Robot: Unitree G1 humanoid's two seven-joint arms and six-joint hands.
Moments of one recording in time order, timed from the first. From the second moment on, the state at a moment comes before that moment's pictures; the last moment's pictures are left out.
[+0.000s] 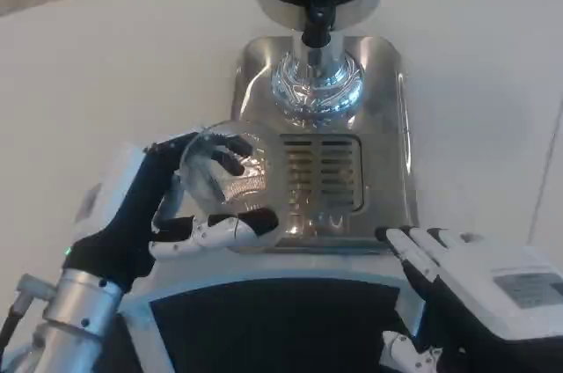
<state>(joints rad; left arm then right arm) -0.35 0.35 0.05 0.35 0.39 -0.62 0.05 0.14 -0.09 0.07 -1.03 -1.28 0.06 1.01</state>
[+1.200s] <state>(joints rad) -0.83 0.29 -0.21 0.99 0.56 -0.61 0.45 0.16 -0.09 0.06 -1.03 -1.28 0.09 1.05</state>
